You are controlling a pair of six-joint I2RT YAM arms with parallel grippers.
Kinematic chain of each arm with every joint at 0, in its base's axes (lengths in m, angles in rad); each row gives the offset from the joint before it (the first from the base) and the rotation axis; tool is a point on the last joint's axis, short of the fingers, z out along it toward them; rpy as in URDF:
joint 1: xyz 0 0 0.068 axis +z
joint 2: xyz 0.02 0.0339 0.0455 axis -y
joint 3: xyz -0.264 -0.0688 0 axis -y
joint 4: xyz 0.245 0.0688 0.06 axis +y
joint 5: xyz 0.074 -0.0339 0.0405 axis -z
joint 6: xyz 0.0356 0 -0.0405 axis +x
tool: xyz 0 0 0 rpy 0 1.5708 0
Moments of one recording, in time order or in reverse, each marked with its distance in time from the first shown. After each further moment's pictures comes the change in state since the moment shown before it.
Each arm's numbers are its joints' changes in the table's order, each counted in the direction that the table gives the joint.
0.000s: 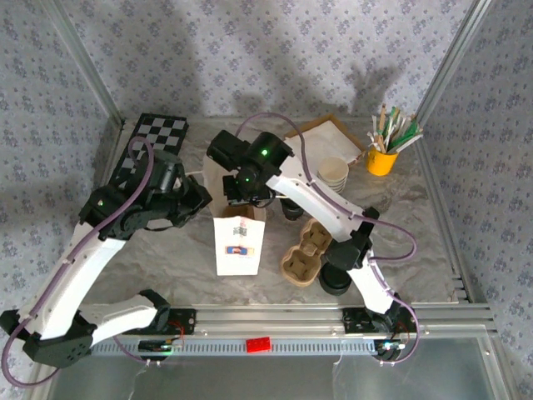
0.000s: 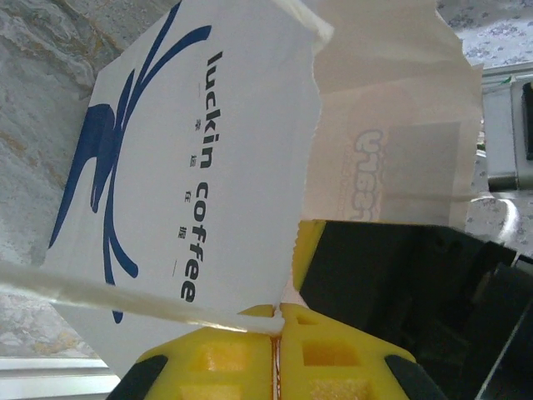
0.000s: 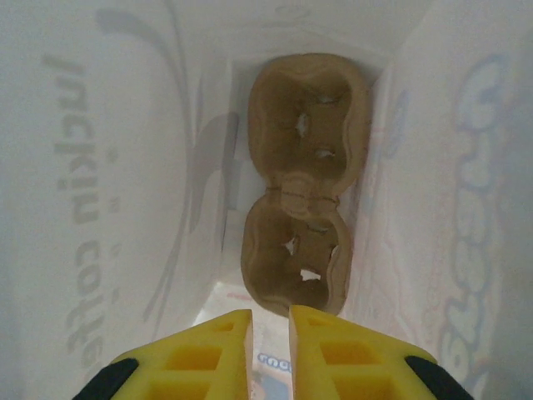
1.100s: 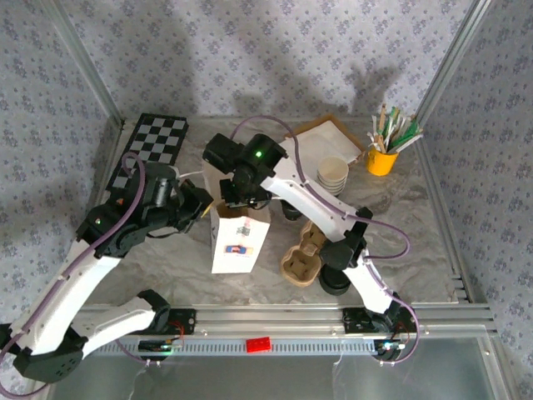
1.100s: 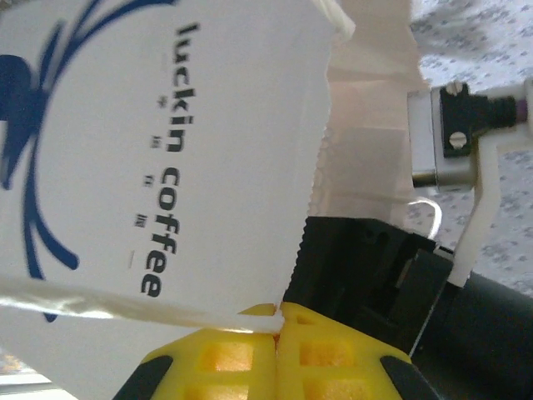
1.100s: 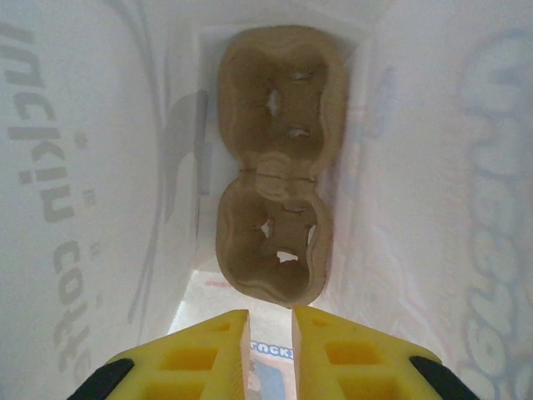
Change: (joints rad) left arm -0.028 0.132 -0.174 -0.214 0.006 -0.173; right arm 0.013 -0.044 0.056 0.034 -0.016 -0.034
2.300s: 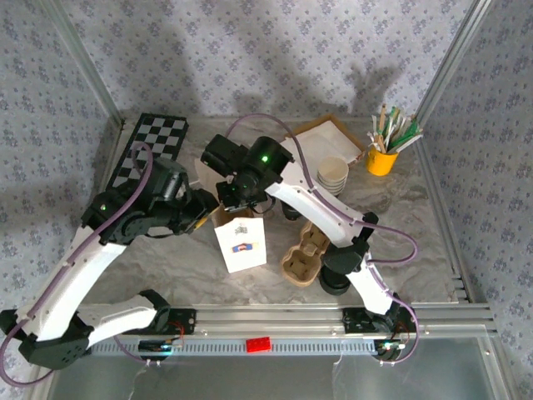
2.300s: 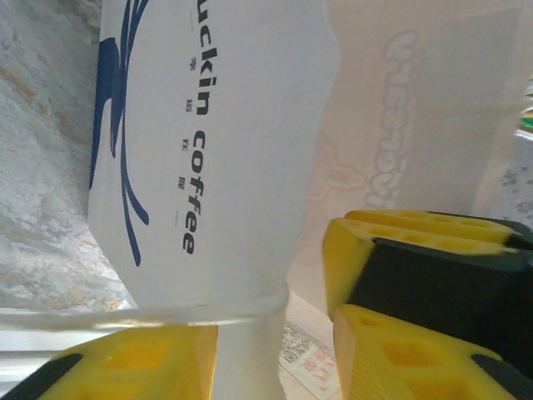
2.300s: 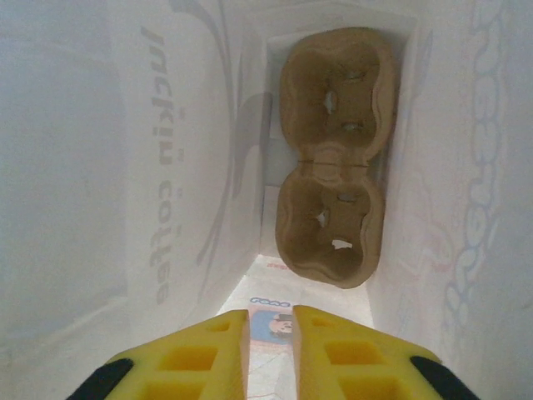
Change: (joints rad) left arm -0.019 -0.113 0.133 0.259 0.025 0.123; right arm 0.048 0.039 0.029 -0.001 0.020 -0.080
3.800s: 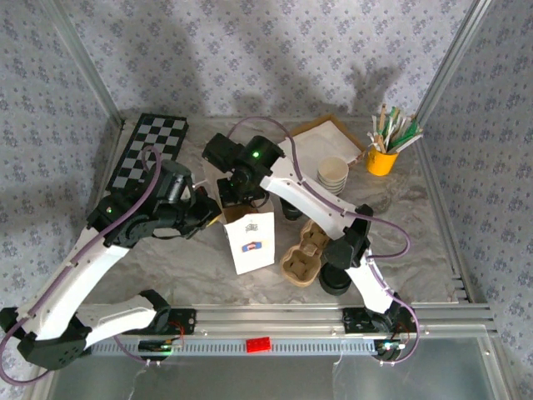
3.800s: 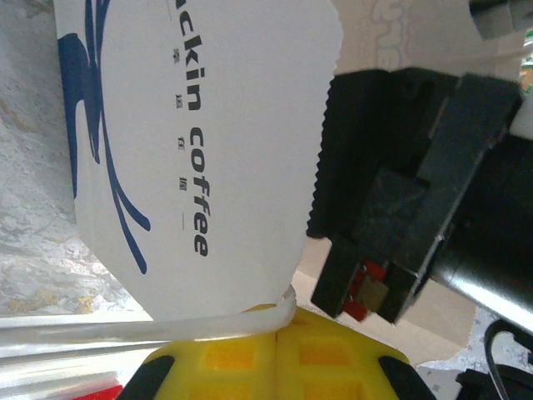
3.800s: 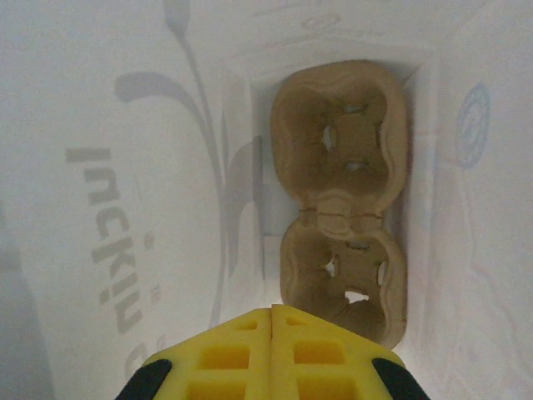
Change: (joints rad) left arm -0.037 0.013 -0.045 -0.094 0.053 0.005; right arm -0.066 -0.016 -0.159 -0.137 -0.006 -0.010
